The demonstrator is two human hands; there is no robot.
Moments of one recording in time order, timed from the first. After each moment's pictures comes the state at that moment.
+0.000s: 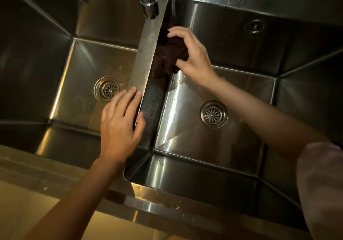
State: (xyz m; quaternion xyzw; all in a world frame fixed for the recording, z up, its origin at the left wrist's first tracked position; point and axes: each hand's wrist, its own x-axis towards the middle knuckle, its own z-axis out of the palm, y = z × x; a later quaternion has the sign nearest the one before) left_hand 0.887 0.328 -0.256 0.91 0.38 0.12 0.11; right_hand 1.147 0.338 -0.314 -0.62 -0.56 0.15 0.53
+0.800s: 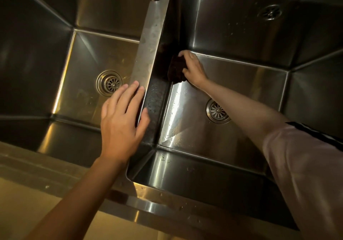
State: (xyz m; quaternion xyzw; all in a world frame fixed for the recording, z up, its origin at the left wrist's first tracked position) left_hand 0.886 0.329 -0.262 0.91 0.37 0.13 0.09; right_hand 1.148 0.352 -0.452 -0.78 -0.49 0.26 0.29
